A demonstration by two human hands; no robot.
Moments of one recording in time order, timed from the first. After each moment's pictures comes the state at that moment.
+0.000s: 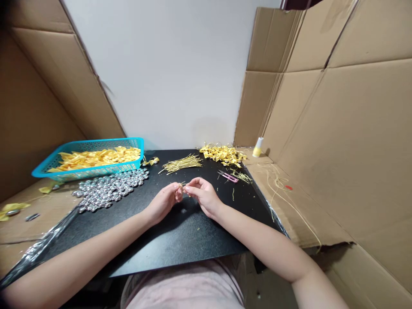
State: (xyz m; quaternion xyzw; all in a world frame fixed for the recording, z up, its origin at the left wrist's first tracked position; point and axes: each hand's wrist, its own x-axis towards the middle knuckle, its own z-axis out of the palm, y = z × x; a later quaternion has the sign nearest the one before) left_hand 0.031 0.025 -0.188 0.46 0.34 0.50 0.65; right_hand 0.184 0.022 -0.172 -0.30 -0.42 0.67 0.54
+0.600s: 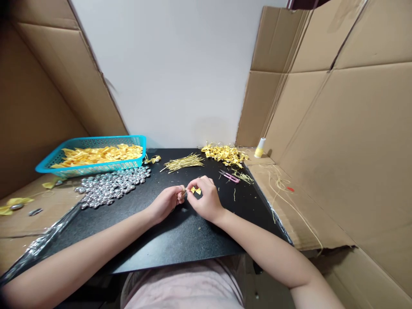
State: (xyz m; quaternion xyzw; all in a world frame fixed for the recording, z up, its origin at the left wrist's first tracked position) left_hand 0.035 0.019 -0.181 0.45 0.38 0.46 0.66; right_hand 0.192 0.010 -0.167 -0.35 -0.76 0.10 0.54
